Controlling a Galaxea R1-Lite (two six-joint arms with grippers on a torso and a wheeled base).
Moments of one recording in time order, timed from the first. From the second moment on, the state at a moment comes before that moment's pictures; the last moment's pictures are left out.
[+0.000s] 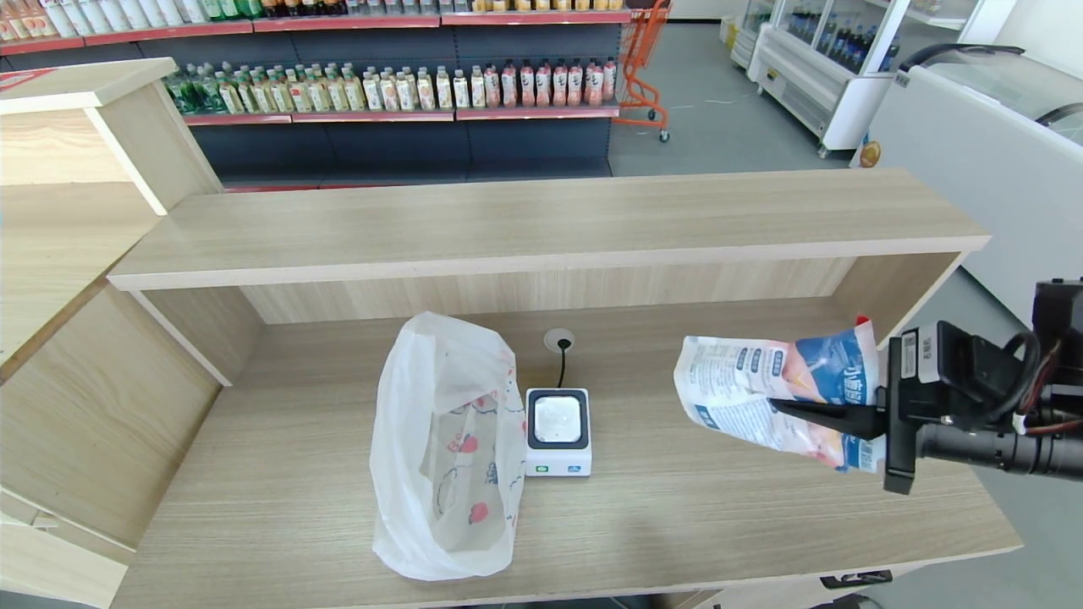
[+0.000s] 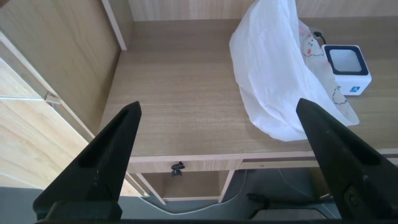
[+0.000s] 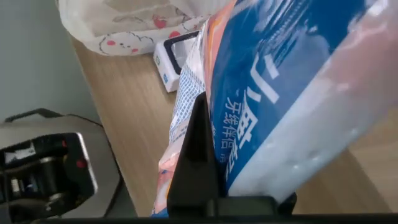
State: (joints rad) left arm 0.00 0.00 0.00 0.00 0.01 0.00; right arm 0.13 1.48 -0.59 -0.53 0.76 -0.94
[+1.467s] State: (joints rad) left arm 0.00 0.00 0.00 0.00 0.01 0.00; right arm 0.06 1.61 -0.66 -0.61 0.80 -0.94
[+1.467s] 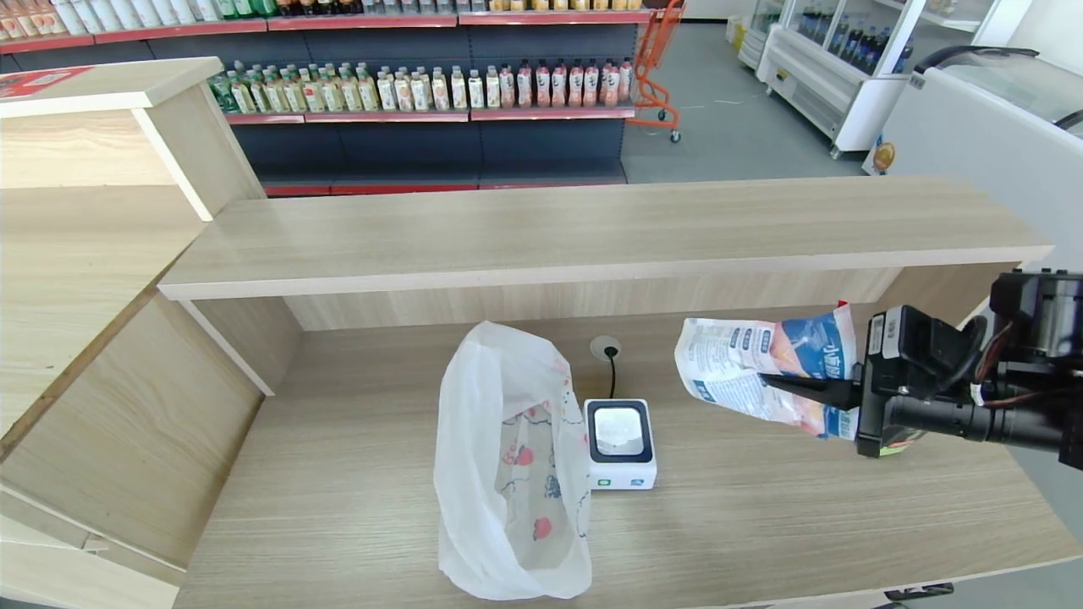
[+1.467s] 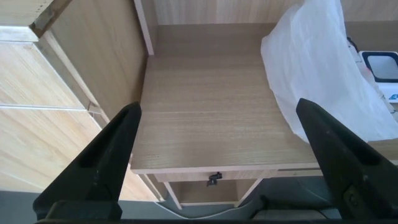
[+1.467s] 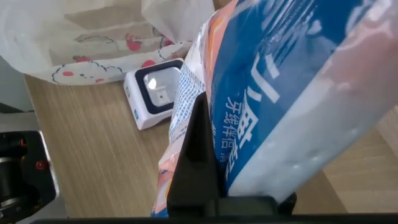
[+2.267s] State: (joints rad) left arm 0.00 0.00 0.00 0.00 0.01 0.00; right arm 0.11 1.83 -0.68 -0.61 0.85 -1.15
